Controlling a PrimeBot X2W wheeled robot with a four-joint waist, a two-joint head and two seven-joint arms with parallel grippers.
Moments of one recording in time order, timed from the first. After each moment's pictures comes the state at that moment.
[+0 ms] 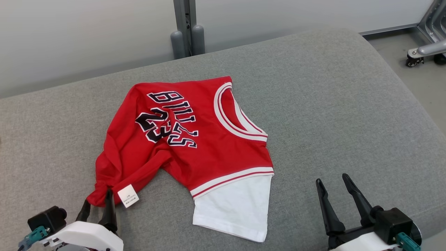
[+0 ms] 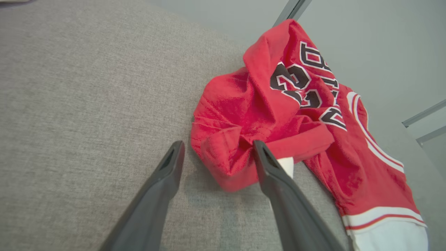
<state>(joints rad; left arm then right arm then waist) -0.01 0.24 -0.18 0.23 -0.80 0.22 -0.07 0.02 -0.05 0.18 0.14 0.19 0.13 -0.26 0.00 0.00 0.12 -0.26</state>
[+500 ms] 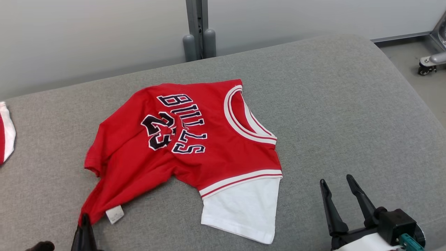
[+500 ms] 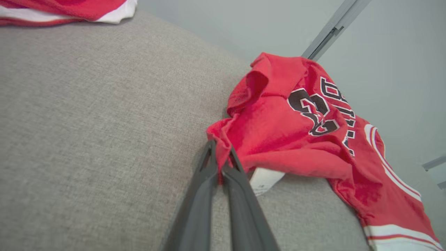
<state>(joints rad) 0.08 0.19 -0.10 0.23 -0.80 0.20 -0.24 0.03 -0.05 0.16 0.14 0.19 0.13 -0.26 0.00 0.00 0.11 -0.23</state>
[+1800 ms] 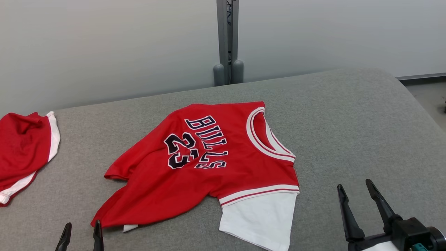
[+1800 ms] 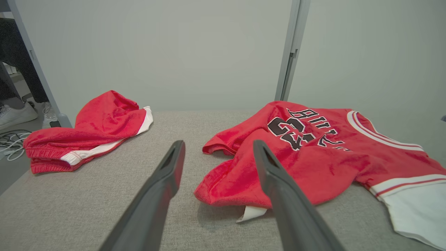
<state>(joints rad) 0.27 0.05 0.16 0.06 -0.15 -0.08 -0.26 0.09 -0.05 0.06 0.08 0.06 0.13 -0.26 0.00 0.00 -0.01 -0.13</state>
